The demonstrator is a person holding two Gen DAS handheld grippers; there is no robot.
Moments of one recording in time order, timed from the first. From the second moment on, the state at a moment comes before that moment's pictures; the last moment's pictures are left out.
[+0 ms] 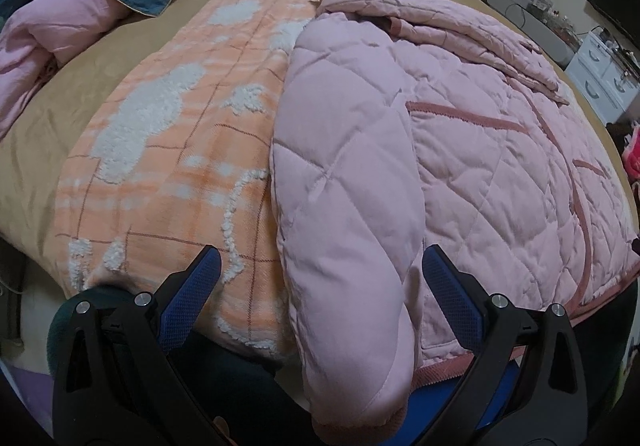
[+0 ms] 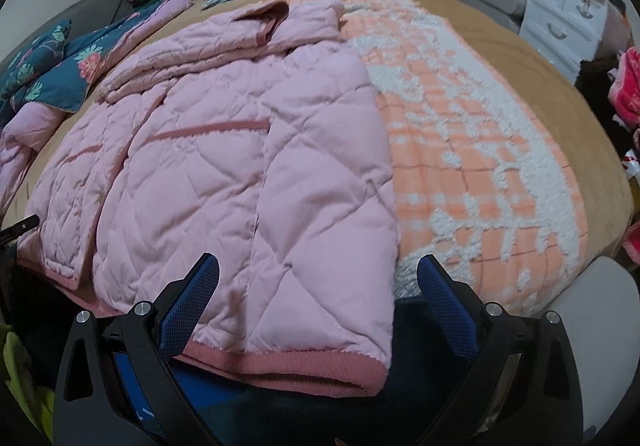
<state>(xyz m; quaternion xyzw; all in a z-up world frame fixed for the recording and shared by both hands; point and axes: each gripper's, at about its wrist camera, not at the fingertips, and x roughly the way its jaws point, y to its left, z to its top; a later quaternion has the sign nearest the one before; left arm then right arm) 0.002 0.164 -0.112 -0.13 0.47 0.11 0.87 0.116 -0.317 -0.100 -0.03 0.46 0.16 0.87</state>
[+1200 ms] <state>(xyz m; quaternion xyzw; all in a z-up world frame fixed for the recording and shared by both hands) -0.013 0.137 -0.120 -0.17 0.46 0.04 0.87 0.102 -0.334 -0.098 0.10 0.42 0.26 0.86</state>
